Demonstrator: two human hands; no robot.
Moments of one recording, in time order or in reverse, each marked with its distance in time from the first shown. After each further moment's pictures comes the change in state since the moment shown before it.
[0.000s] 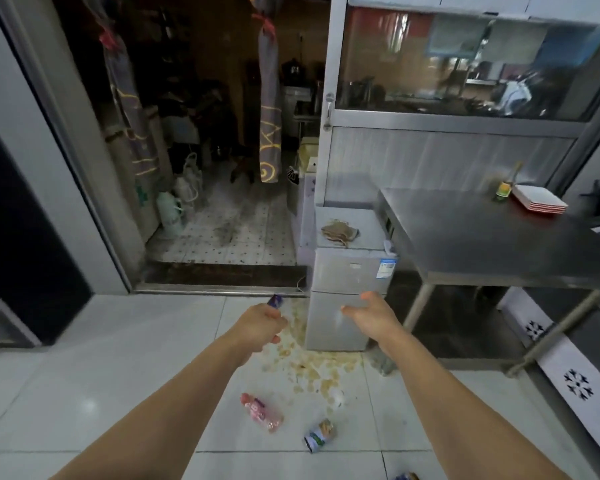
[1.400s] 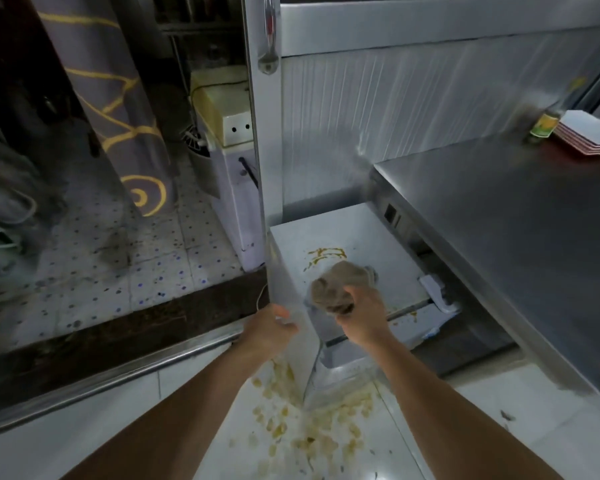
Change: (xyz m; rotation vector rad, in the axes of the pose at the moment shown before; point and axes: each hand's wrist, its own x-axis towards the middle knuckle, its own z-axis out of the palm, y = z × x) left_hand 0.625 0.159 0.010 0.325 -0.347 0.035; right_hand 0.569 -0.050 0.080 -0.335 0.210 0.207
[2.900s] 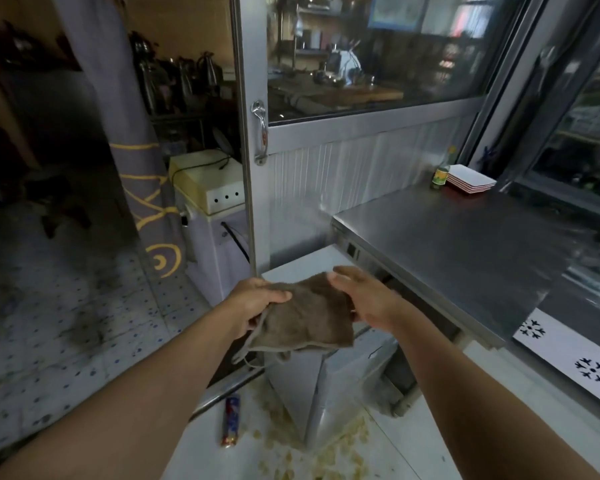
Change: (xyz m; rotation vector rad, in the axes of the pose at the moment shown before) left_hand -0.104 0.059 -0.131 -0.338 -0.198 0.160; right_hand -0.146 -0.123 -0.112 0.733 -0.135 -0.008
